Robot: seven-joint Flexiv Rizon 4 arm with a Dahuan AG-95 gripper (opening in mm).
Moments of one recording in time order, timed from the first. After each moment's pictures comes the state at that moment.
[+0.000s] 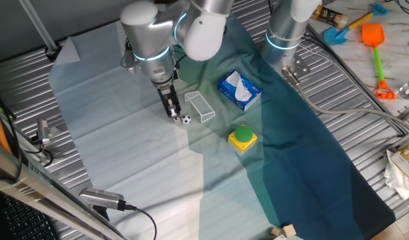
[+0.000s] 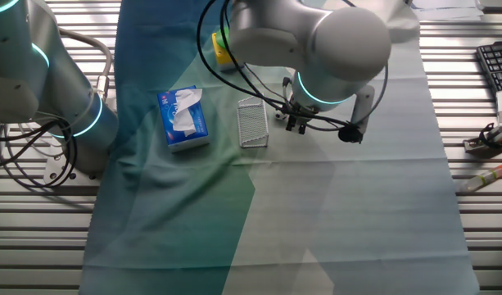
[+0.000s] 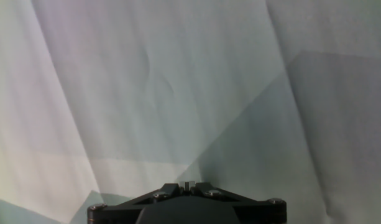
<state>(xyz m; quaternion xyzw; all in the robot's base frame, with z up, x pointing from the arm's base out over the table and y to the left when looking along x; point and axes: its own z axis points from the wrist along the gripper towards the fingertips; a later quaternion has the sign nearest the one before) 0.460 0.059 0.028 -0.12 -0.98 -0.13 0.06</state>
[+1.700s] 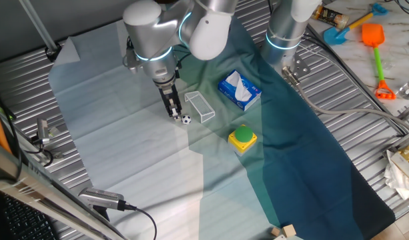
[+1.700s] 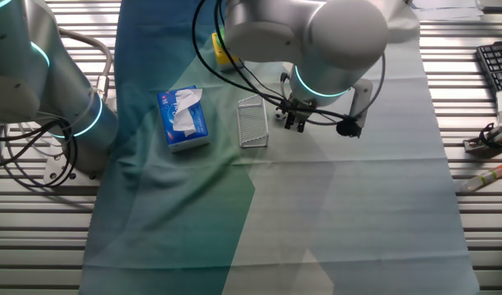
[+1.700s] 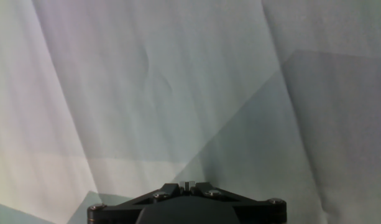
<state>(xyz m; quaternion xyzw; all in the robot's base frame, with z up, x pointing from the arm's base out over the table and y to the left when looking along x) 0.459 0.059 0.027 -0.12 -0.99 -0.11 0.05</state>
